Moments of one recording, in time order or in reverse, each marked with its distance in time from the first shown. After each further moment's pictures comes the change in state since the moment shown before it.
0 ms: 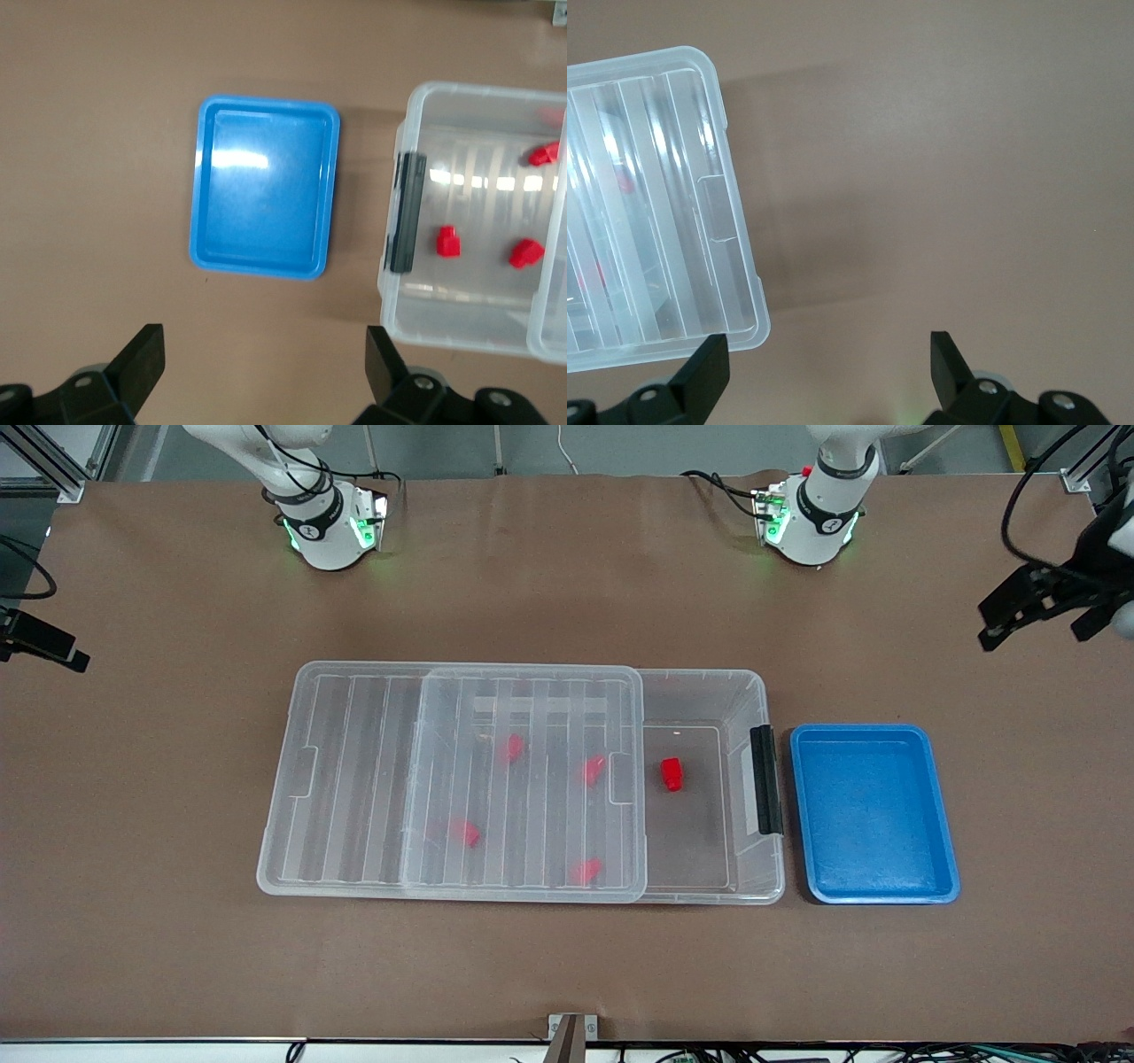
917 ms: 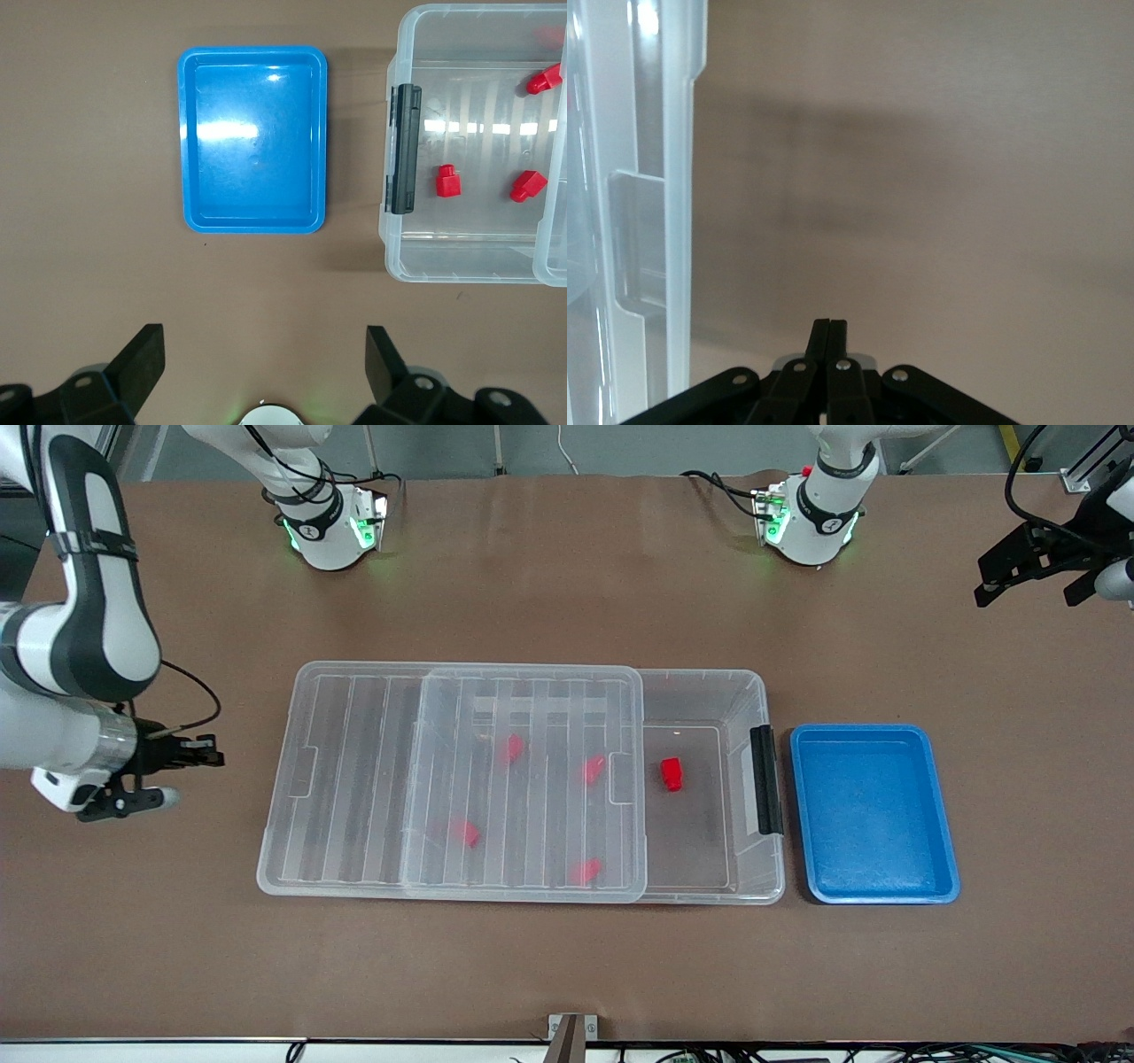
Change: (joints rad) left arm -0.104 -0.058 0.103 -0.087 -0.027 -0.033 0.076; right arm 0.042 0.261 0.013 -0.330 0.125 0.424 -0.353
